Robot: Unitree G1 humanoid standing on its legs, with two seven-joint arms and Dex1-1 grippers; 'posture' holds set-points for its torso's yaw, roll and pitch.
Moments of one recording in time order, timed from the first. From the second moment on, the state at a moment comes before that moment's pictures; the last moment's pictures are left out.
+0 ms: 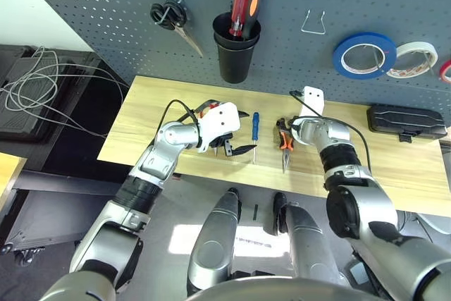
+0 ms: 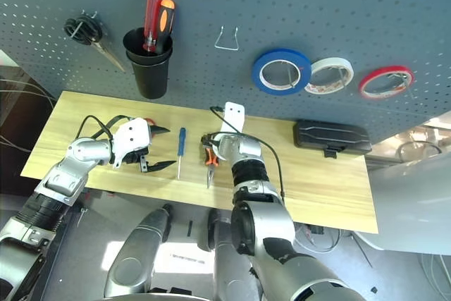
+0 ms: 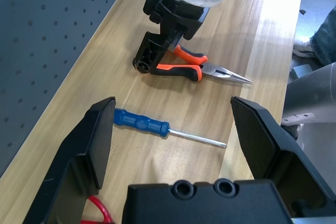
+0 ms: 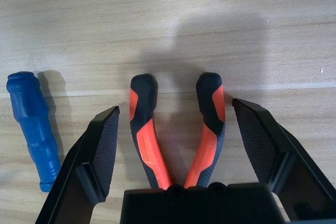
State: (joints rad) left arm -0.46 0.47 -0.29 0.18 0.03 0.01 -0.94; right arm -0.85 0.00 -0.29 0.89 0.19 0.73 -0.12
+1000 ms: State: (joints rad) left arm -0.45 0.47 -0.29 0.17 0.03 0.02 -0.90; right arm -0.86 -0.07 -0.05 0.65 0.21 1.23 -0.04
